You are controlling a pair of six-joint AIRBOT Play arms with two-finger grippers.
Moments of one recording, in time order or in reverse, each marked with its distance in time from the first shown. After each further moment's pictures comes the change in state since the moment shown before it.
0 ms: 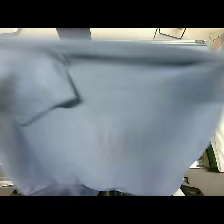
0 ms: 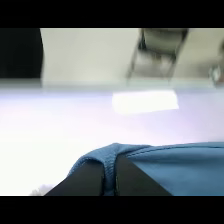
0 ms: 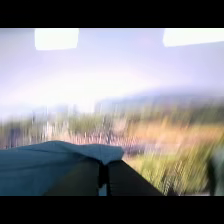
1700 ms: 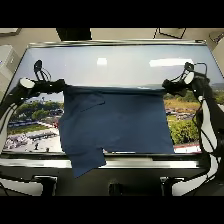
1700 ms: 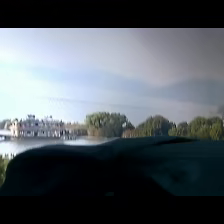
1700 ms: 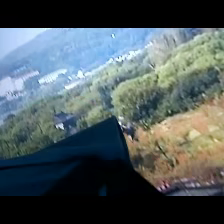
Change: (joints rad) left arm -0.266 -0.814 -0.291 -0.005 0.517 0.081; right arm 0.136 -0.794 -0.147 -0.123 -0.480 0.295
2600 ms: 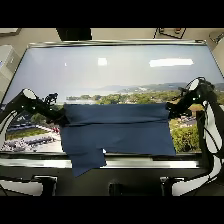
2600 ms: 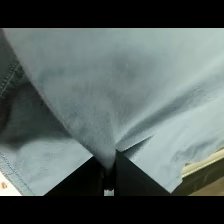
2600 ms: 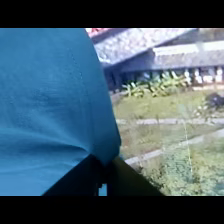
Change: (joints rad) left arm 0.023 0.018 -0.195 0.158 -0.636 -0.125; right arm -0.060 0.012 -0.126 0.000 0.483 -0.145
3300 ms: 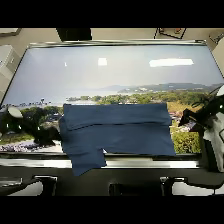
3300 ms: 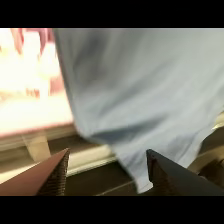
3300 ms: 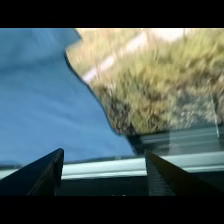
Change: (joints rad) left arm 0.141 0.332 -0.430 0.069 -0.050 0.073; right arm -0.202 0.245 -0.173 0.029 0.208 -0.049
